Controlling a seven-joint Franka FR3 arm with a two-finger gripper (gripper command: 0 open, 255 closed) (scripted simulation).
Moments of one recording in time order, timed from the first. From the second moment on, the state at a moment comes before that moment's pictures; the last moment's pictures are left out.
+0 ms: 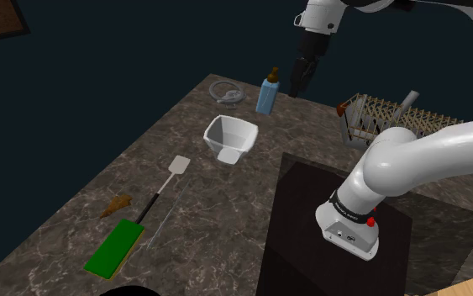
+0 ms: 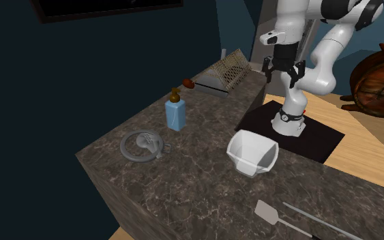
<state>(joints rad) 0.00 -0.74 -0.02 -2.41 0.11 1.58 -0.11</state>
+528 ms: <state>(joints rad) -0.04 -0.59 -0.11 -2.35 0.03 1.68 -0.22</state>
